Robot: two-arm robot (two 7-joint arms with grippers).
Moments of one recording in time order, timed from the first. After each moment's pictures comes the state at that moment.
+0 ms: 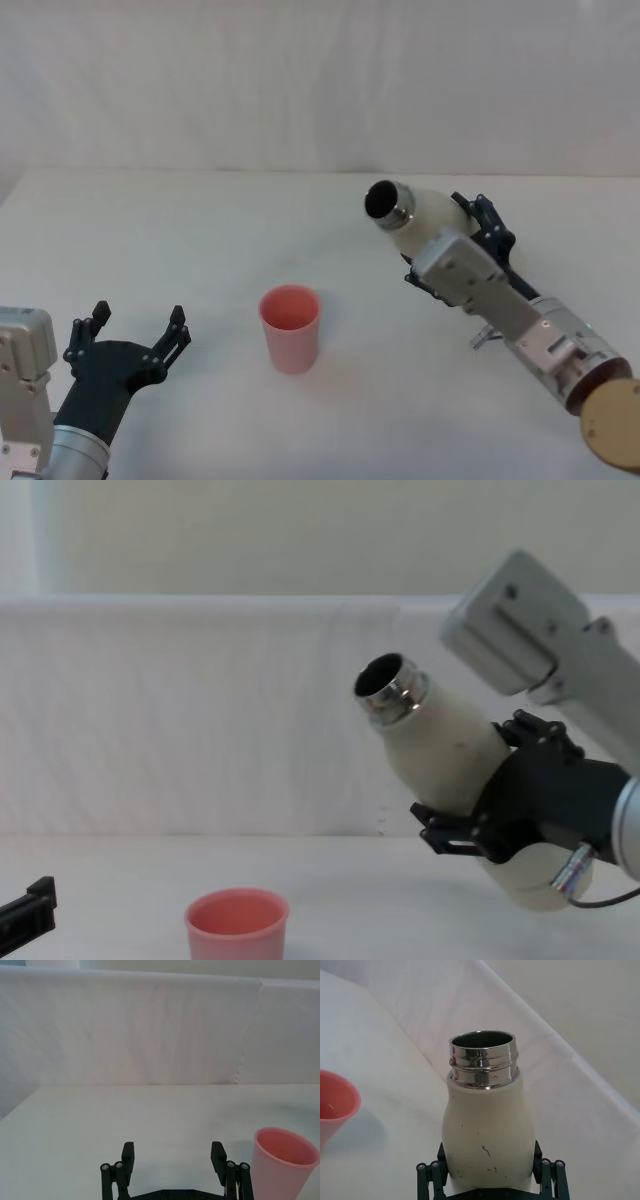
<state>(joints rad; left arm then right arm) 0.27 0.24 0.04 -1.85 -0.25 -0.02 -0.02 0.14 0.21 -0.37 -1.75 -0.51 0.14 0.21</state>
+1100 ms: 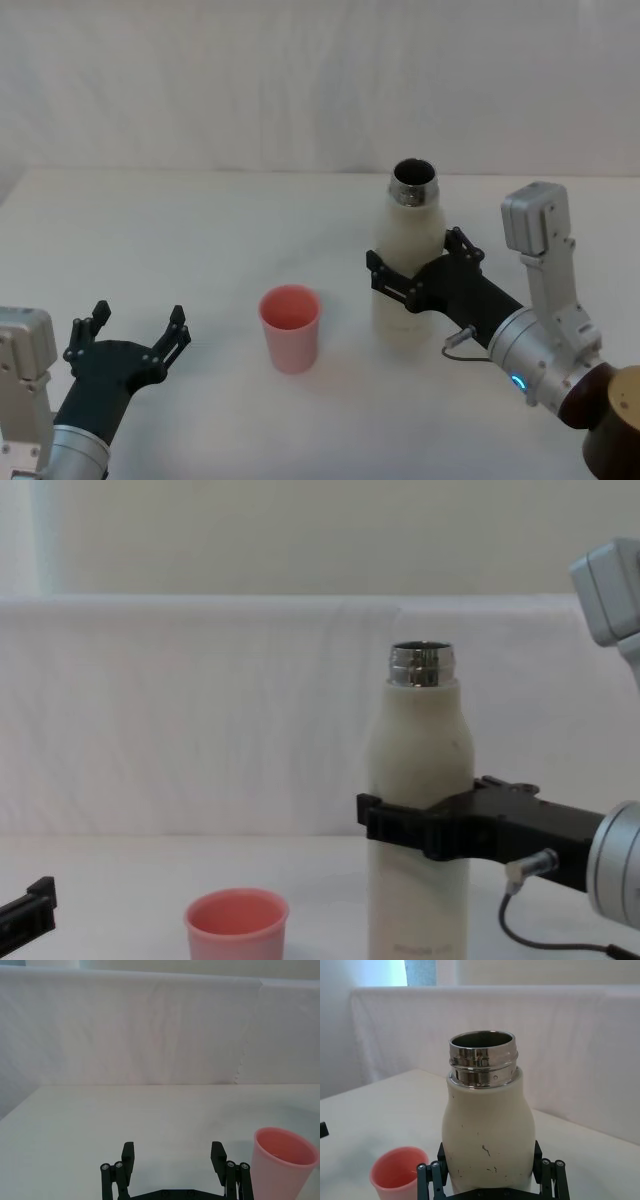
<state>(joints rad) 0.27 0.24 0.04 -1.85 -0.25 -0.02 -0.02 0.14 0.10 -0.27 -1.64 0.09 0.15 0.38</state>
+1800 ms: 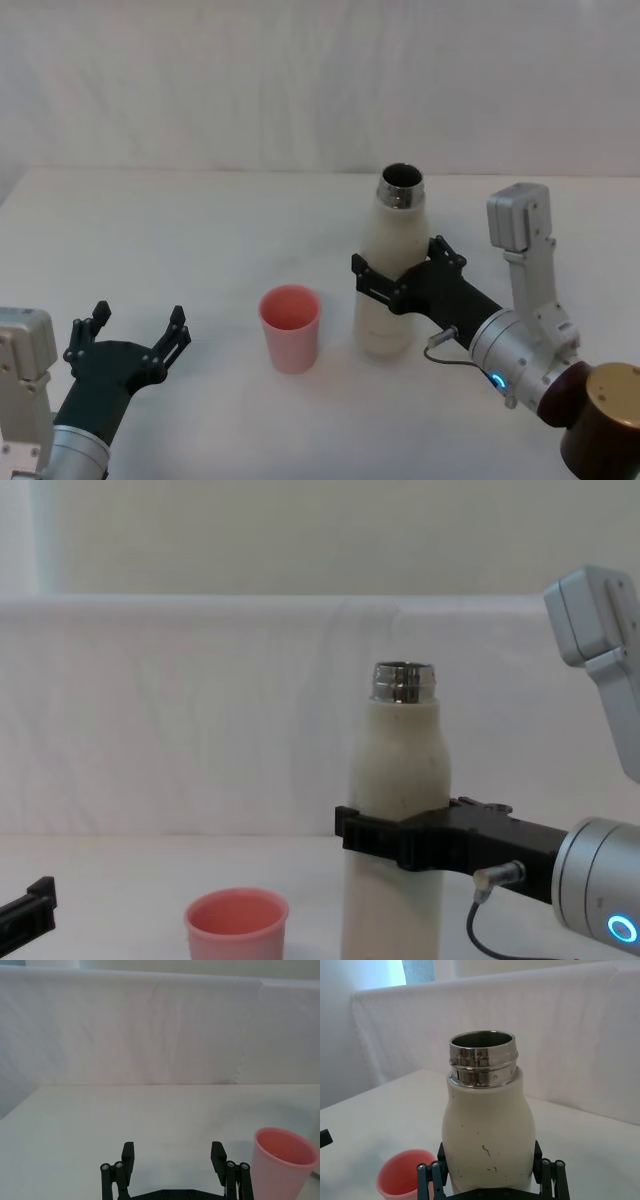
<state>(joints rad) 0.27 0.24 0.04 -1.85 -0.25 -0.02 -0.02 0.17 0.09 -0.31 -1.59 0.17 0.17 0.34</state>
